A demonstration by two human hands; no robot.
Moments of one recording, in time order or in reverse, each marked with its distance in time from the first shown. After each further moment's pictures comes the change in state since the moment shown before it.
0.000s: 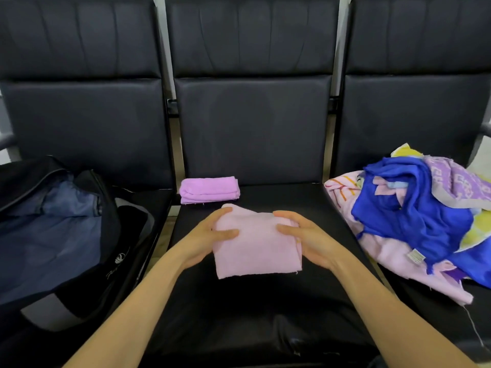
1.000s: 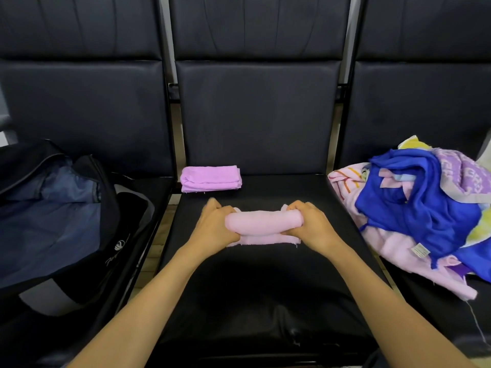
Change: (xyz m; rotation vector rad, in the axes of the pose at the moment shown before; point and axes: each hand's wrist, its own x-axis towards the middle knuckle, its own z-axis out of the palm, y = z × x) left_hand 0.014 -0.013 0.017 0.905 0.294 0.257; right_hand 0.003 0.000 0.004 -0.945 0.351 -0.251
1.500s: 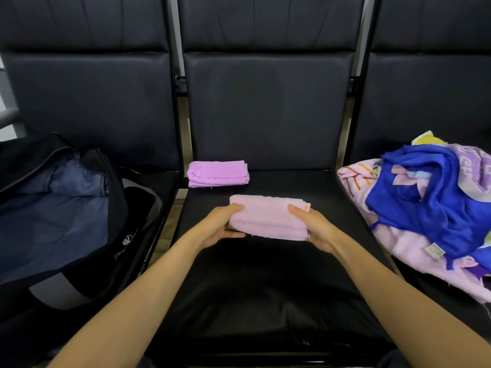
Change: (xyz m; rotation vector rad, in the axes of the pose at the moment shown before) left_hand 0.023 -0.021 0.004 -1.055 -0.276 -0.452; right_hand 0.029 0.027 0.027 0.920 -0.238 0.375
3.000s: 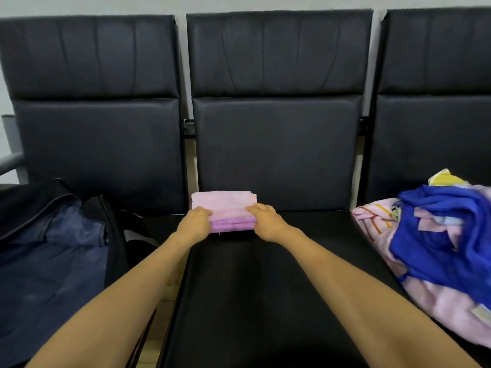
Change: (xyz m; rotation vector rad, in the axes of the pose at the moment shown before) left_hand 0.072 0.080 -0.090 1.337 0.461 0.263; right_hand 0.111 -0.081 0.107 -1.239 -0.017 -0.373
